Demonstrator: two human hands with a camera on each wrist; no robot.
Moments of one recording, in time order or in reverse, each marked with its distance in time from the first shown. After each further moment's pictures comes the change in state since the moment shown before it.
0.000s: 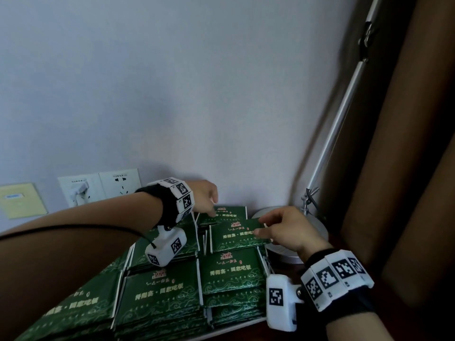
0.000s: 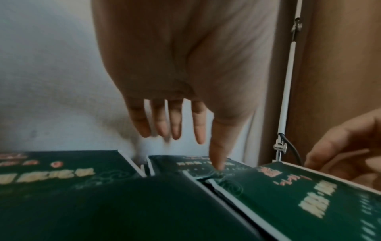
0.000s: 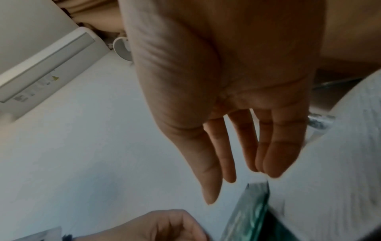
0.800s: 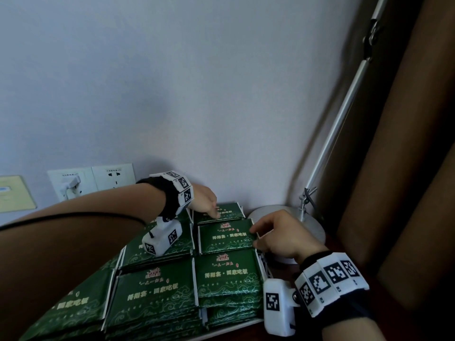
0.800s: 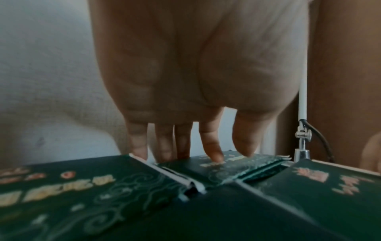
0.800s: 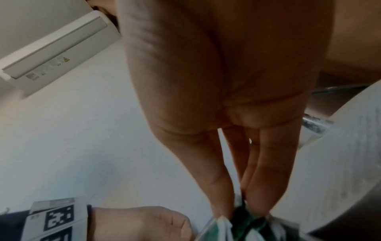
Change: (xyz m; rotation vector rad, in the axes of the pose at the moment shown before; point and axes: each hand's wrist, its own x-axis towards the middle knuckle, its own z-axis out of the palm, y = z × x) left_hand 0.013 0.006 0.006 0.107 -0.248 0.080; right_hand 0.001 0.004 0.003 -0.277 -0.112 -0.074
